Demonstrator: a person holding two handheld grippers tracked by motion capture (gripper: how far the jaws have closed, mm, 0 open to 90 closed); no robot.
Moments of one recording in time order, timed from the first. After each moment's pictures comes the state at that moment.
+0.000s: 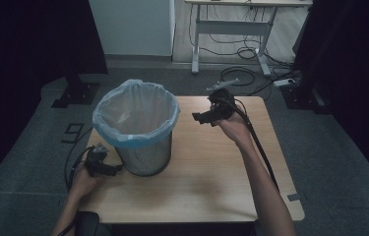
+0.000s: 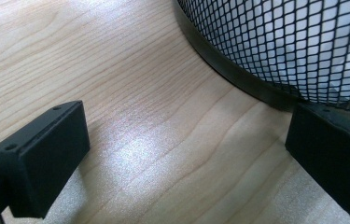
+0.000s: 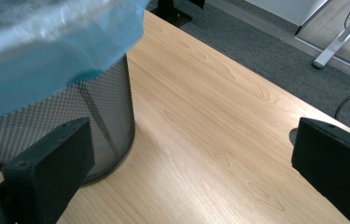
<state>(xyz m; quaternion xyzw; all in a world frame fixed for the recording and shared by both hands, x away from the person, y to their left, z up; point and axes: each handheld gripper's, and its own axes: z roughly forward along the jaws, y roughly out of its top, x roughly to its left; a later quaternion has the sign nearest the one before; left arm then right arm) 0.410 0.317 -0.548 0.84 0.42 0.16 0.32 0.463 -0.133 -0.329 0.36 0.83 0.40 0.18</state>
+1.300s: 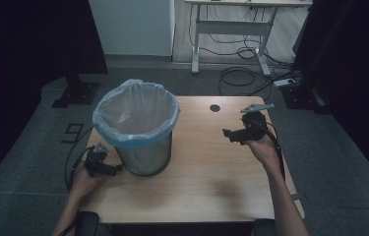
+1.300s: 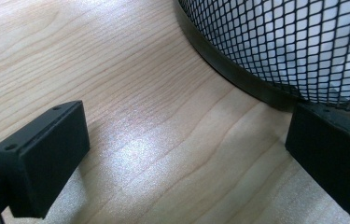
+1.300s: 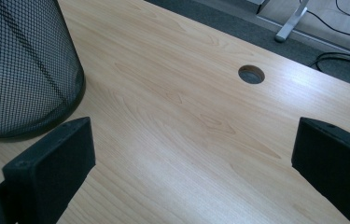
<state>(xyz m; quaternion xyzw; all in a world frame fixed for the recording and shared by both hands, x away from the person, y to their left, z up) 0.410 0.316 -0.548 0.84 0.42 0.16 0.32 0.427 -0.225 -0.381 0.41 0.80 0.39 0.21</state>
